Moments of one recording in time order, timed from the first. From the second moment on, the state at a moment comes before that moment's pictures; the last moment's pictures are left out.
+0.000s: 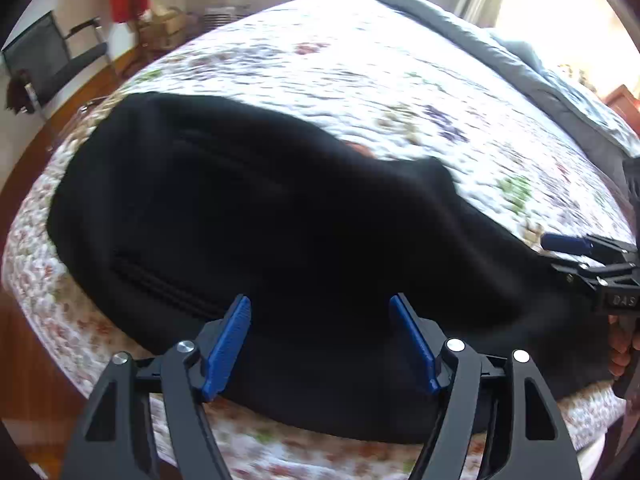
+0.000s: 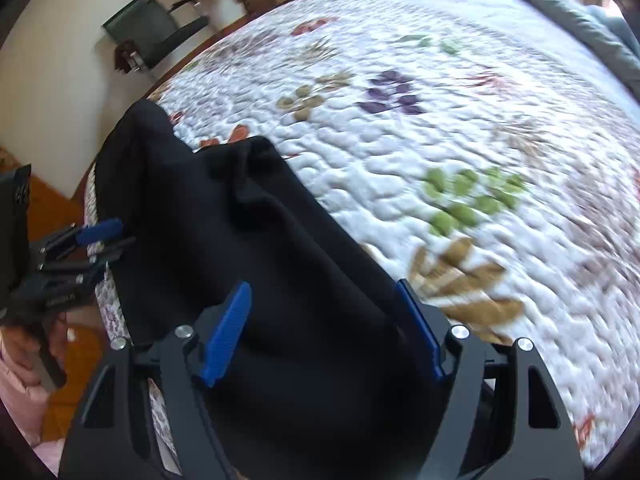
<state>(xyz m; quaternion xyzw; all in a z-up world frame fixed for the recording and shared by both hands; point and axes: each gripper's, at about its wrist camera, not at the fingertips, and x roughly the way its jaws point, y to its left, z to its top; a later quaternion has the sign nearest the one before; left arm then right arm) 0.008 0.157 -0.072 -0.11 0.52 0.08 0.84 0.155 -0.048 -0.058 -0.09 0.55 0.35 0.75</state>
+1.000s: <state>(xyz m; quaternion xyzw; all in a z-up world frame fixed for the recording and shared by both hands) -0.005 0.194 -0.060 -0.10 0.47 0.16 0.86 0.184 -0.012 -0.044 -0.11 0.53 0.39 0.75</state>
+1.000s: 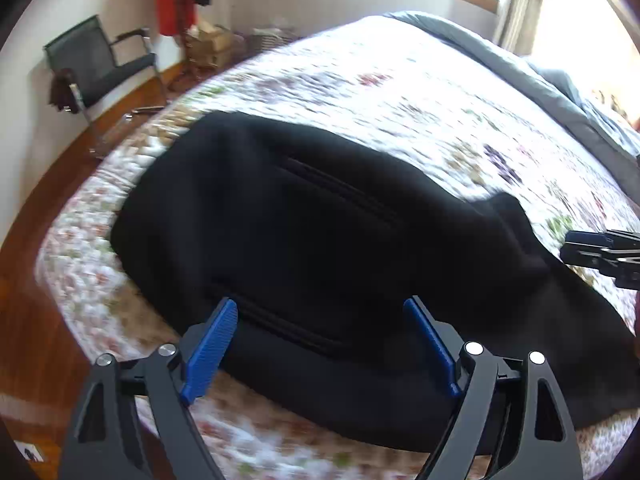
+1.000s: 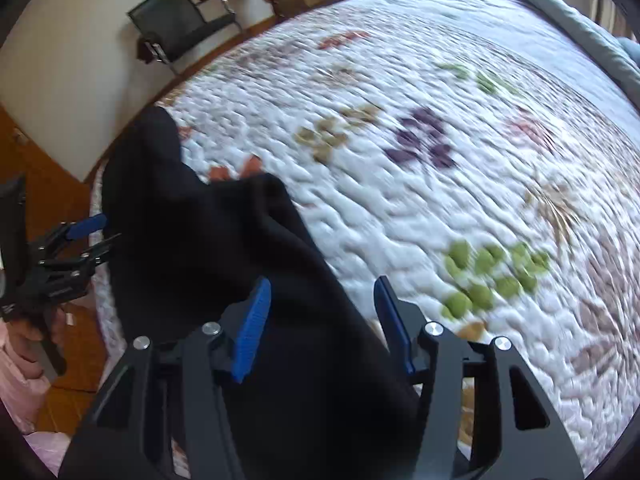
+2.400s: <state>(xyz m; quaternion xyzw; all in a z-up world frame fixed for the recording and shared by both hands) -0.028 0.292 -0.091 -0.29 0.48 0.19 0.81 0.057 -0.142 -0.076 0.03 0.58 0.25 0.77</state>
